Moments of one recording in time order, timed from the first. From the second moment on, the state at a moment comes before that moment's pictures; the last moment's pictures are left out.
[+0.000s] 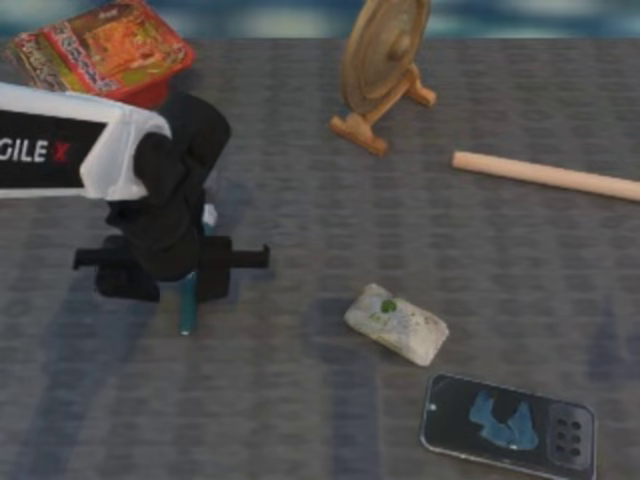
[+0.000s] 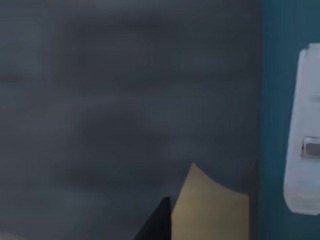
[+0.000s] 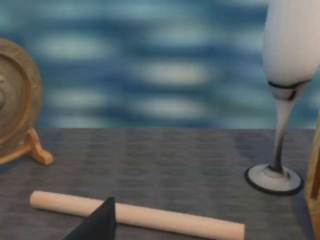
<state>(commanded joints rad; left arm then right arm) -0.41 2.04 1.15 -0.60 -0.03 -0.38 0.00 0.00 0.00 0.00 0.00 0.00</state>
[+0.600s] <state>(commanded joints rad) -0.41 1.96 1.16 -0.57 -0.03 -0.34 0.00 0.00 0.00 0.00 0.00 0.00</state>
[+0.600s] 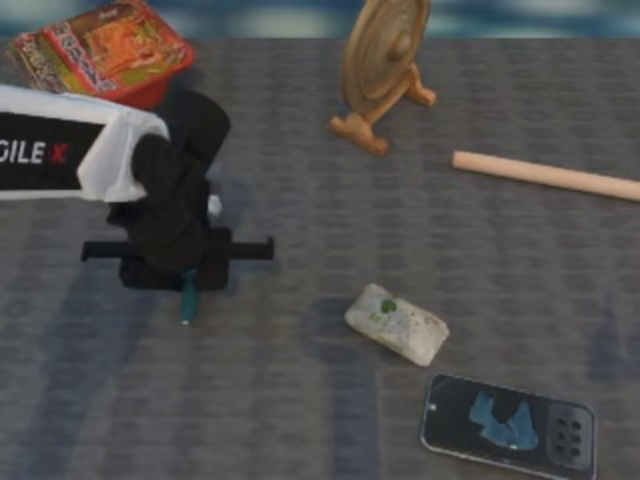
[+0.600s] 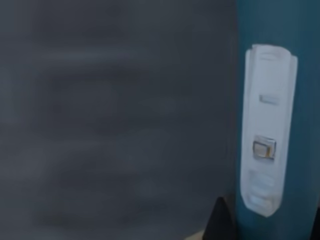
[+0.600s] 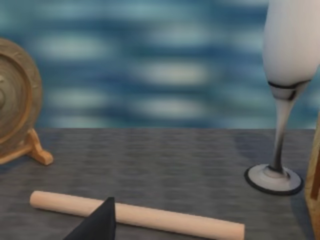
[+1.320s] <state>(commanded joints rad) -0.39 1.75 0.92 0.35 0.28 -0.11 0.00 0.00 0.00 0.00 0.00 0.00</state>
